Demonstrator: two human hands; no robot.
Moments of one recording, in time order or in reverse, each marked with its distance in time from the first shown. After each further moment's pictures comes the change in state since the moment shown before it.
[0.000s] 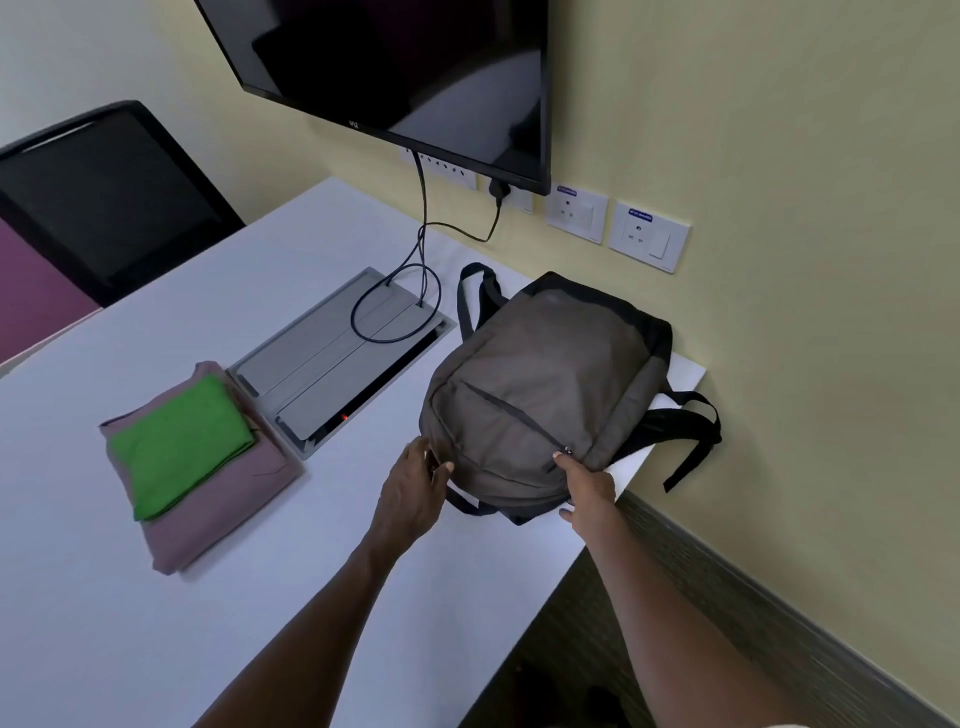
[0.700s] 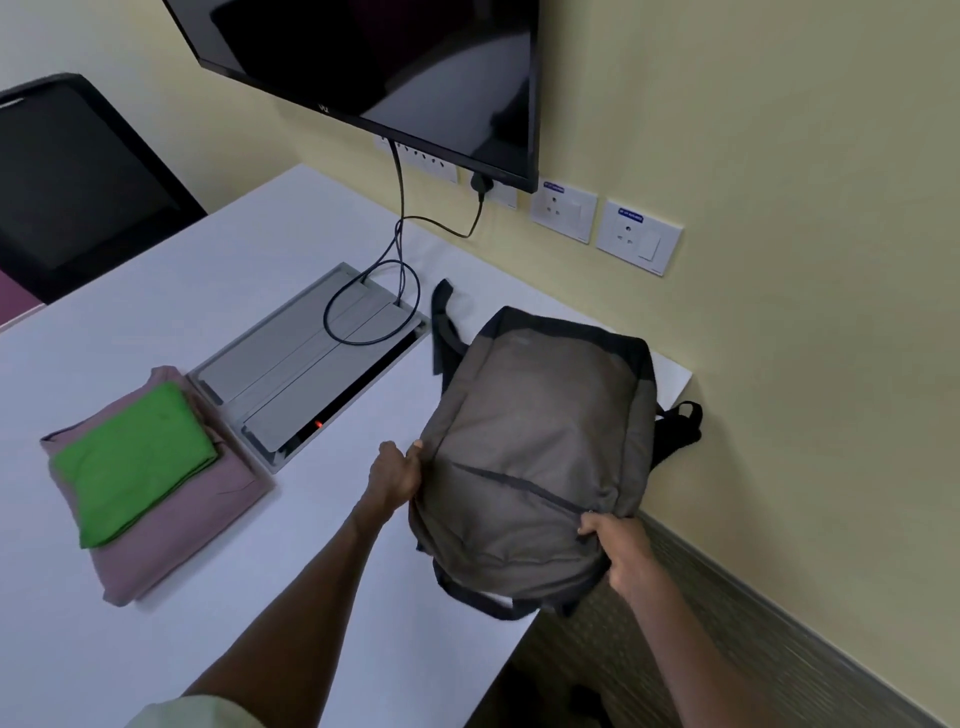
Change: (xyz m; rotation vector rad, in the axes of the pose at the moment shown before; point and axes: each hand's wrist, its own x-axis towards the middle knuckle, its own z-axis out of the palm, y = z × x) left_hand 0.071 -0.015 0.011 -0.223 -0.139 -0.409; right_hand -0.004 0.017 -0.062 0.012 -0.060 -0.011
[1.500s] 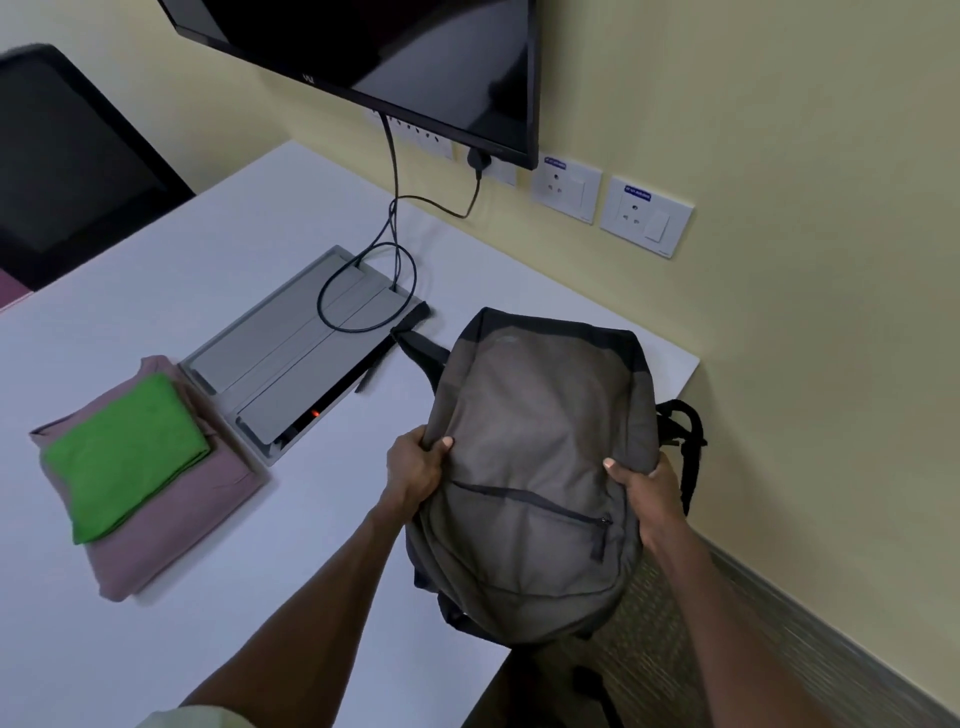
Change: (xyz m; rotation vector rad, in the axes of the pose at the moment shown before) left_hand -0.005 0.019 0.024 -0.138 0.030 0.097; right_hand 0.025 -0.046 -0.016 -0.047 0.045 -0.333
